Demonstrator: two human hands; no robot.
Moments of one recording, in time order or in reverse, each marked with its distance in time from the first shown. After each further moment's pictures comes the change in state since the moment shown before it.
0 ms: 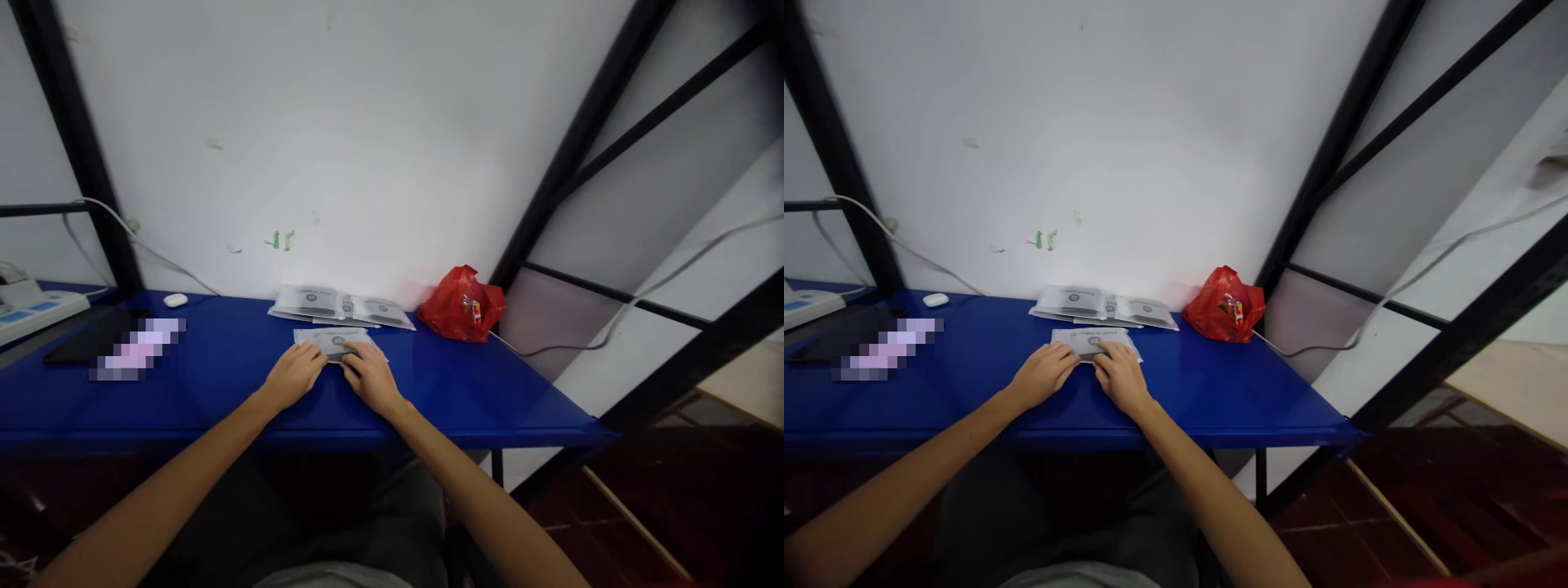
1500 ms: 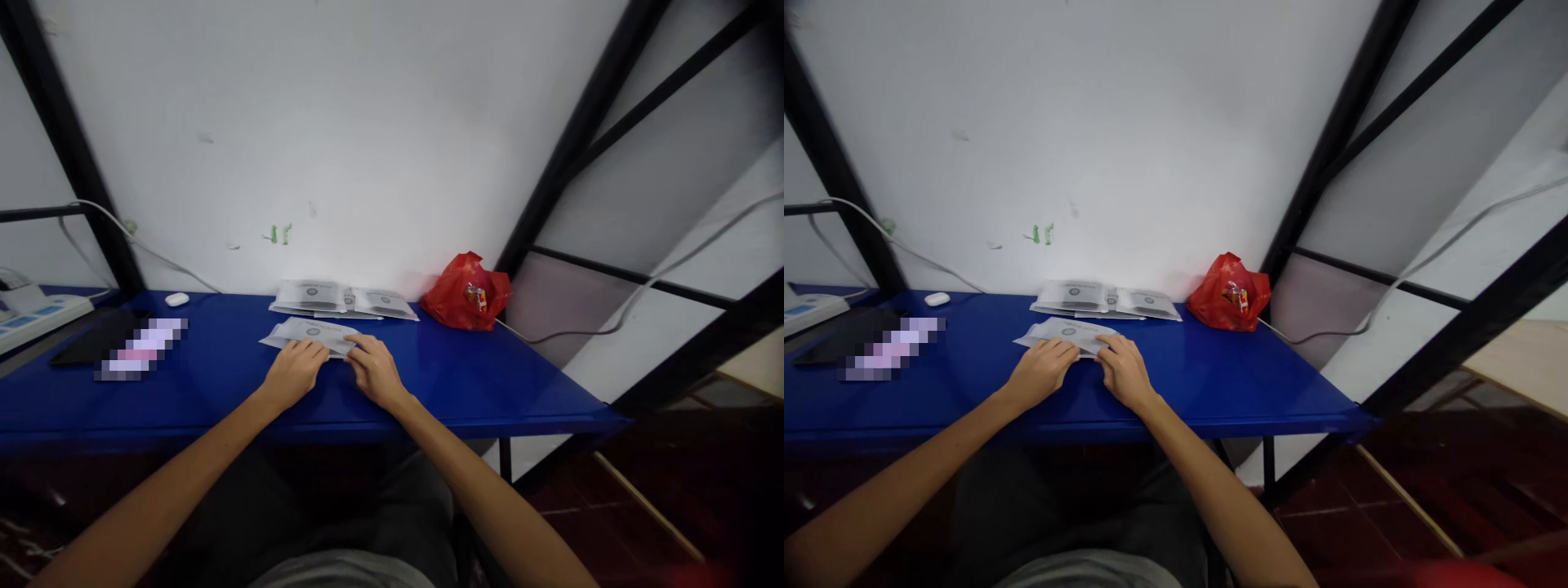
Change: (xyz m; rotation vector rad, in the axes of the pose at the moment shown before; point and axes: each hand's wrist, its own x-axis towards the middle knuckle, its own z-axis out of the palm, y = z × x) left_hand -0.002 0.009 -0.016 0.150 0.063 0.042; right_hand 0.001 -0.007 -0.005 0.080 0.083 -0.011
